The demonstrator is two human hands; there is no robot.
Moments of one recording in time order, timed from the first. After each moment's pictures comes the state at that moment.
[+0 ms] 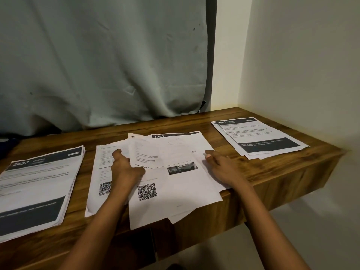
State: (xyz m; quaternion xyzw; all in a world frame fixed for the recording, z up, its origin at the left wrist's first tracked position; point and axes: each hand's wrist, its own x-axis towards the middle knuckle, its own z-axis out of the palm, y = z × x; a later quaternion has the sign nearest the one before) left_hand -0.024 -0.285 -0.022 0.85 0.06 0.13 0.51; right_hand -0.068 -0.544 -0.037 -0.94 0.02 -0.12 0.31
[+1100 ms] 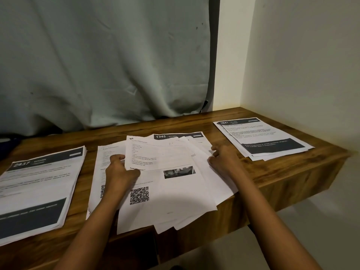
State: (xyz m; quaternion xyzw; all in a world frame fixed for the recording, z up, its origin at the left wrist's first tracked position) left_hand -0.014 -0.265 -0.034 0.84 0.05 0.12 0.52; right_hand -0.035 -0.547 -0.026 -0.92 0.13 -0.14 0.34
